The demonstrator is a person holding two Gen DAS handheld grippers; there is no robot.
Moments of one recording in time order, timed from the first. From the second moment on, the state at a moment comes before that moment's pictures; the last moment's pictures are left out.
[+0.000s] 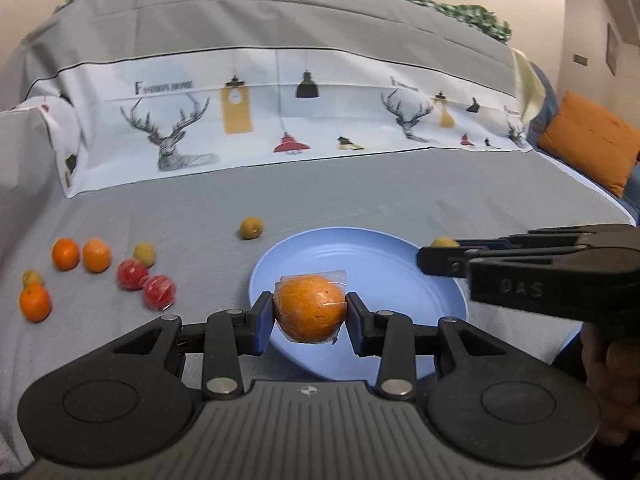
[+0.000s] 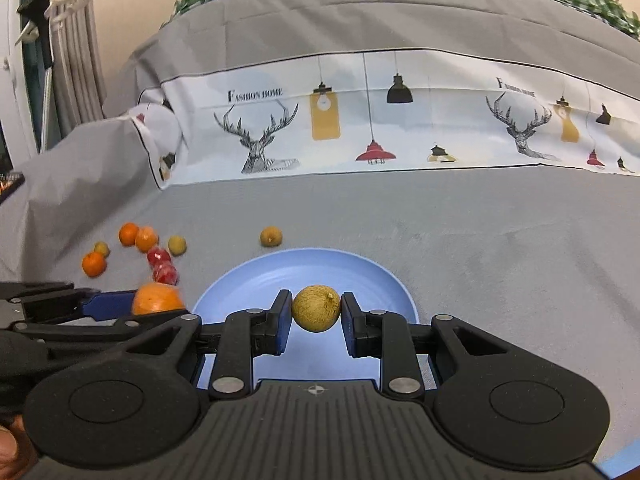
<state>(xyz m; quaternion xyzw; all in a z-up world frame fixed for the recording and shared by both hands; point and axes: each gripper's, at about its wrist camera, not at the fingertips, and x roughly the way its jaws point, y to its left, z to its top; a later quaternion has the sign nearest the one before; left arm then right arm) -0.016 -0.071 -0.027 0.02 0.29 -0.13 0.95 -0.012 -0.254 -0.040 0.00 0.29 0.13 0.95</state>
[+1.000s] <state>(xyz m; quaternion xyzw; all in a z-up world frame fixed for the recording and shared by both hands) -0.012 -0.074 -0.037 0.02 0.29 -0.16 0.94 -0.004 -0.248 -0.049 -0.01 0.30 0.12 0.94</state>
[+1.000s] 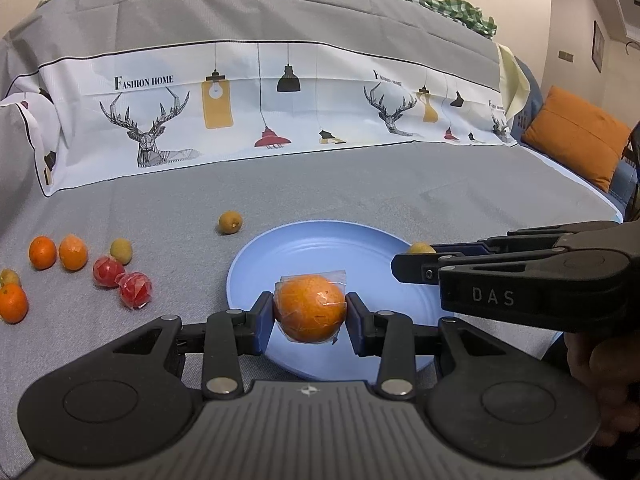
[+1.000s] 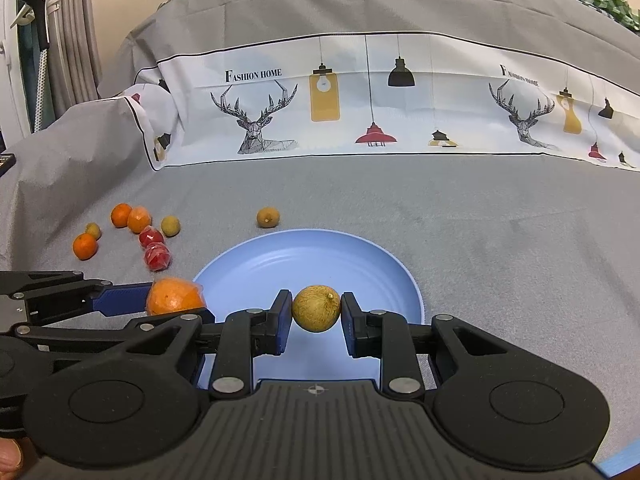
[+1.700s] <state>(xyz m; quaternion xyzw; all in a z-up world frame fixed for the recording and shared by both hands) -0.012 -0.075 -0.038 0.01 0.29 -0.16 0.94 -0.003 -0.249 -0.052 -0.01 0.31 0.09 0.95</state>
